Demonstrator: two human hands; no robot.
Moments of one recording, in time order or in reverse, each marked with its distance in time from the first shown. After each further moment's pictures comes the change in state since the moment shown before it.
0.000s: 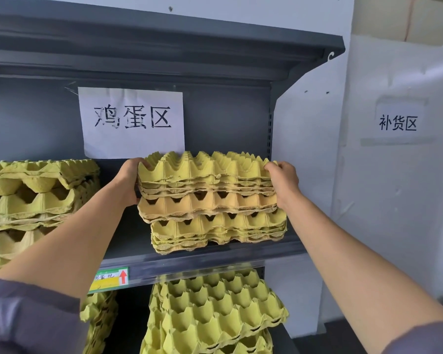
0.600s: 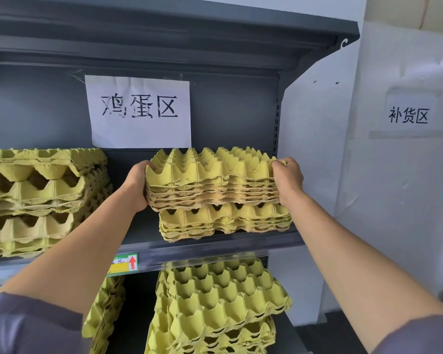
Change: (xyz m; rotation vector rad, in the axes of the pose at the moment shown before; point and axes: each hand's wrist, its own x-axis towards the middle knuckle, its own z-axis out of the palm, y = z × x) left_hand -0.008 -0.028 -0.006 -0.081 0.010 -0.016; right_hand -0.008 0.012 0.006 -0.091 0.071 -0.017
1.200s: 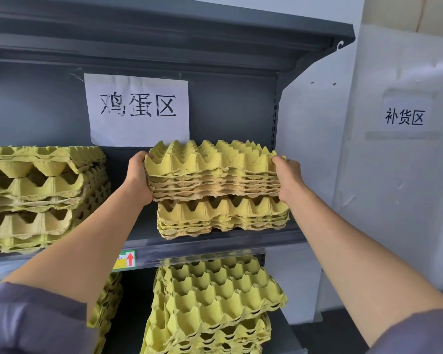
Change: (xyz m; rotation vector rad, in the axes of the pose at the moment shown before) left_hand -0.008 0.004 0.014 -0.219 -0.009 0.022; right_hand 0.007 -0.007 -0.006 0.210 -0.092 0.232
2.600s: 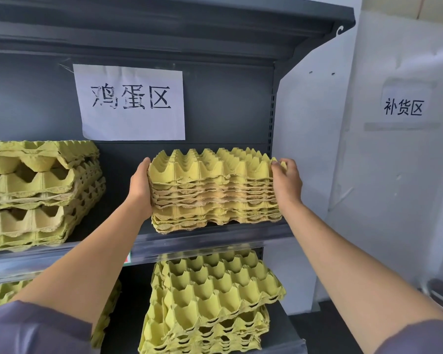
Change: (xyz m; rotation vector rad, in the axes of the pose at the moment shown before) left_hand 0.013 -0.043 -0.009 0.096 -0.002 0.065; right_hand -0.010 0.042 -0.013 -0.291 0.113 -0.342
